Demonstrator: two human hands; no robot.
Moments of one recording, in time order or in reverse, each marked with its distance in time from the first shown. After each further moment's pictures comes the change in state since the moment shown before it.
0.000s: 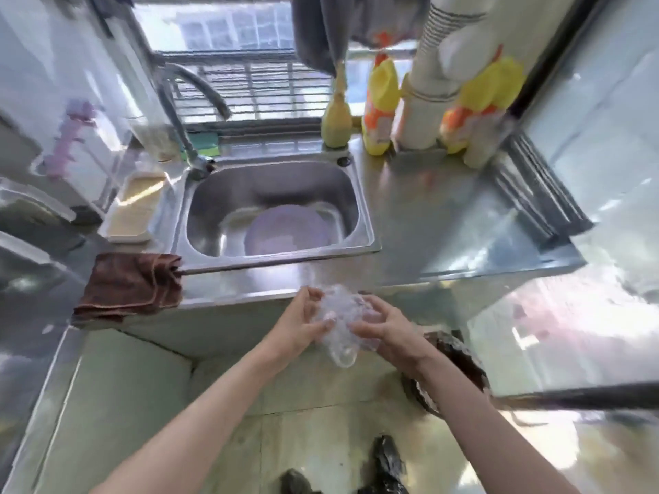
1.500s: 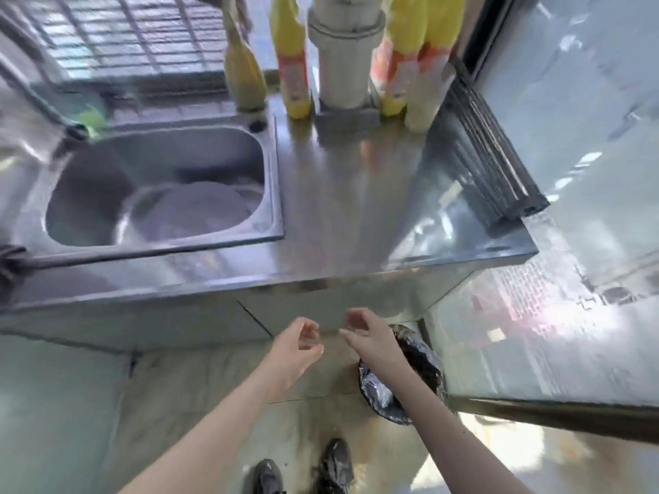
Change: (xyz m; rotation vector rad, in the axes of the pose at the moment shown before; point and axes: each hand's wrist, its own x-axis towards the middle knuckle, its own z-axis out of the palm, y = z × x) left_hand 0.115 -0.062 0.199 0.125 0.100 -0.219; right_hand 0.032 0.065 -0.204 -0.587 0.289 -0.074
